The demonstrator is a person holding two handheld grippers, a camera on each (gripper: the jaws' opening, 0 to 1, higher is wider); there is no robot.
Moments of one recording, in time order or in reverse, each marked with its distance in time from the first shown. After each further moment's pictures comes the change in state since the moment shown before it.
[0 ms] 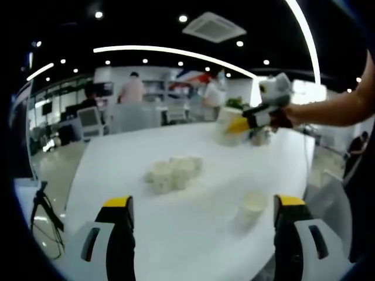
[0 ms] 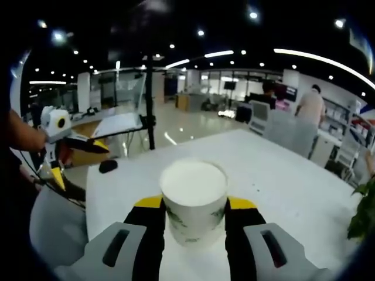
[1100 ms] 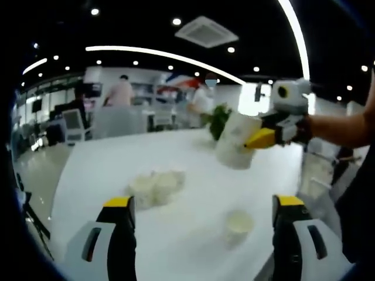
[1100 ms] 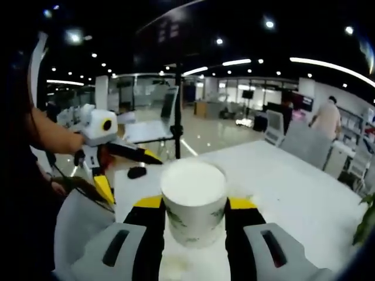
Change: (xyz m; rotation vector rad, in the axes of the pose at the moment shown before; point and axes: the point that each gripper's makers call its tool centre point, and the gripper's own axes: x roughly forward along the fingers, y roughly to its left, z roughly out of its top) left arm 0.028 -0.028 0.031 -0.021 -0.043 -0.117; right arm -0.041 0.078 0.025 -0.038 -0.058 0.142
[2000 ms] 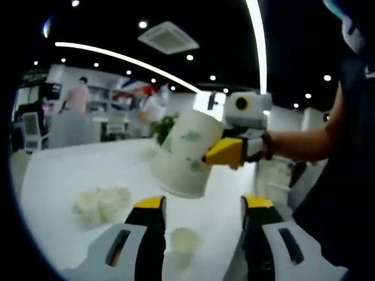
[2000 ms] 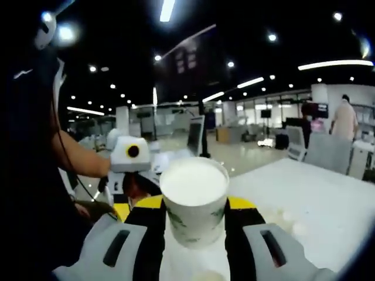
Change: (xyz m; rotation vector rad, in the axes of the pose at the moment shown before) left arm 0.002 -0.086 0.031 -0.012 -0.068 -0.357; right arm -0.014 0.049 0.026 0.063 -0.201 0.178
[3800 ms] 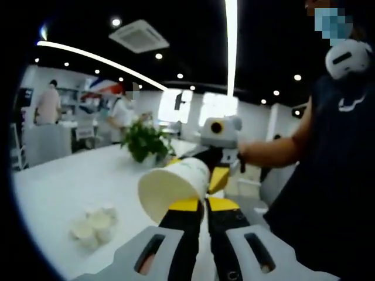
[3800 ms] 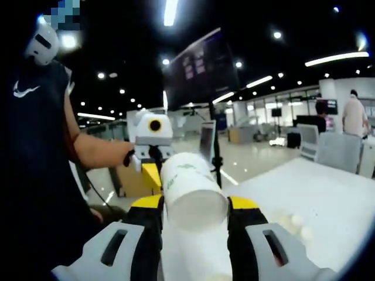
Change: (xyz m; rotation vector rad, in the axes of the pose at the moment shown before) left arm -0.021 -0.016 0.059 0.059 0.055 -0.248; right arm -0.009 0.011 0.023 0.042 -0.031 0.079
